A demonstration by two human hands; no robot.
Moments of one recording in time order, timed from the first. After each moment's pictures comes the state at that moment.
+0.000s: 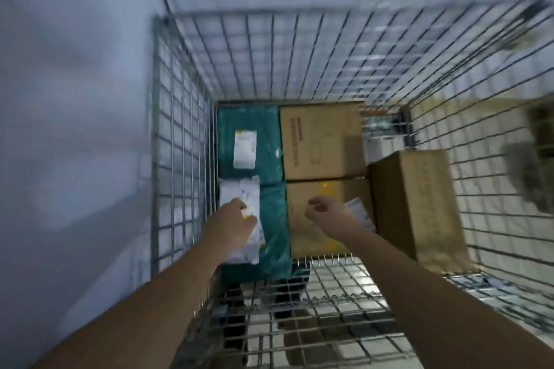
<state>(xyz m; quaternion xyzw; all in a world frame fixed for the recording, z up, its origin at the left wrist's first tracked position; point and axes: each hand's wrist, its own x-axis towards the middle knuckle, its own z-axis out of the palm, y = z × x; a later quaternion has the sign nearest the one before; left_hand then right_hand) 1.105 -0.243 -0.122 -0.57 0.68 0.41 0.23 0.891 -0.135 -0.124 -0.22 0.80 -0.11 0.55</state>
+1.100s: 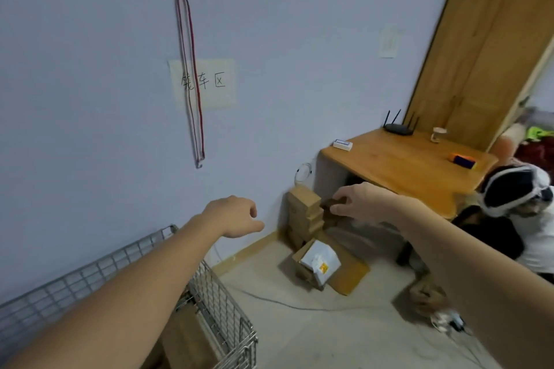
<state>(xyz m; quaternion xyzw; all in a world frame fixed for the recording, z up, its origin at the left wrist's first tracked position) 0.640 0.179 0.462 -0.10 0.99 0.09 0.10 0.525 0.457 0.514 -0.28 0.95 -0.02 0.14</state>
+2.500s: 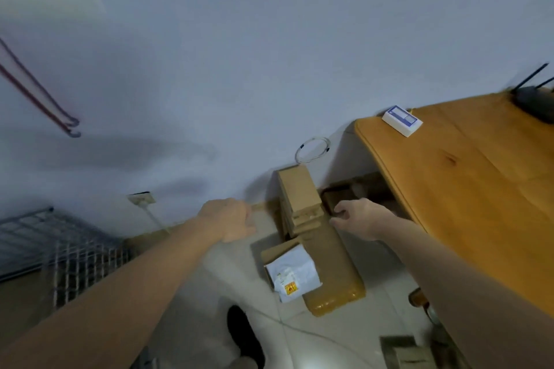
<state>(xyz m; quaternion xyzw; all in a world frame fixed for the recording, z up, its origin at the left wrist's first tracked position) 0.024 0.187 0.260 -0.24 0.92 0.12 0.29 -0.183 0.410 0.277 -0.36 0.87 0.05 0.34</state>
